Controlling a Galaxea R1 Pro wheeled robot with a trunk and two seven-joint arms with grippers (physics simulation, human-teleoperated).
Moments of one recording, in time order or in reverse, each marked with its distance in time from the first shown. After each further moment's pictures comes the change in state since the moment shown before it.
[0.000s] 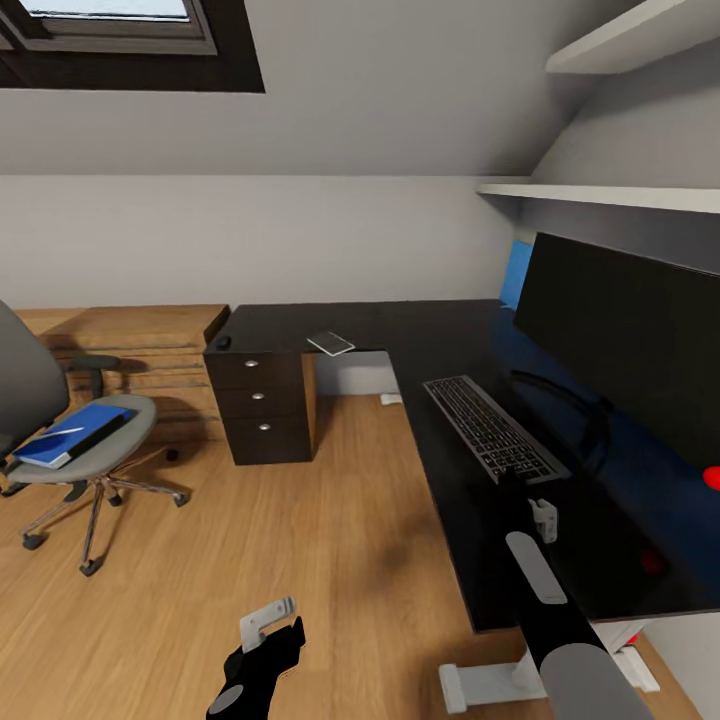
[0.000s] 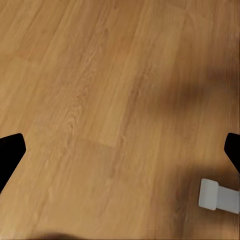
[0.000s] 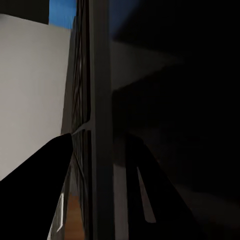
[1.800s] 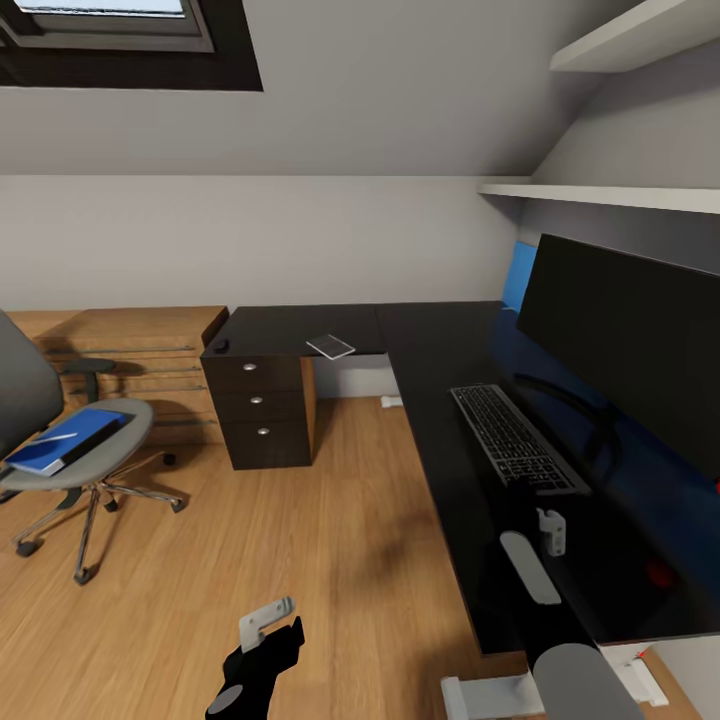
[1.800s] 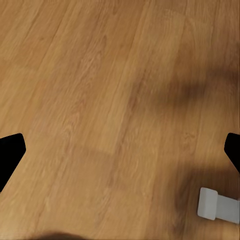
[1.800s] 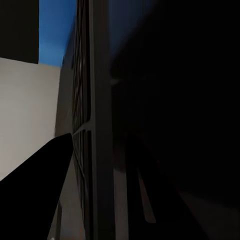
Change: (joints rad) left arm 0.000 0.002 0.001 -0.002 -0.001 0.000 0.003; right arm 0.000 0.020 0.004 0.002 -0.017 -0.175 -0.052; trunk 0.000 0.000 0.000
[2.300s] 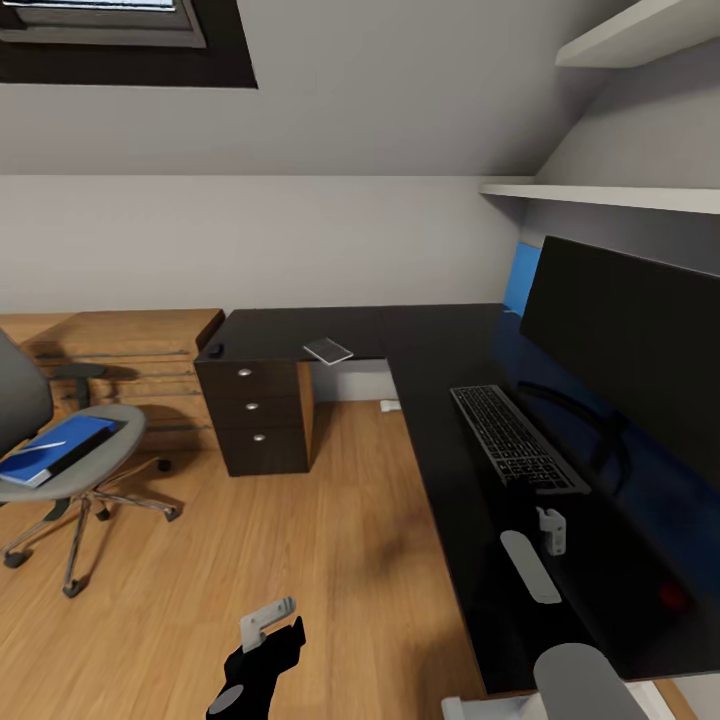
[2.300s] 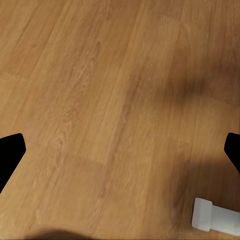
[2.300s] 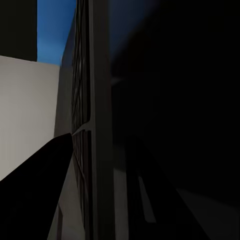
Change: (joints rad) left arm 0.000 -0.002 -0.002 0.000 0.001 0.000 -0.002; right arm 0.000 -0.002 0.003 -0.009 -0.002 0.003 -0.015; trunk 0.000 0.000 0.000
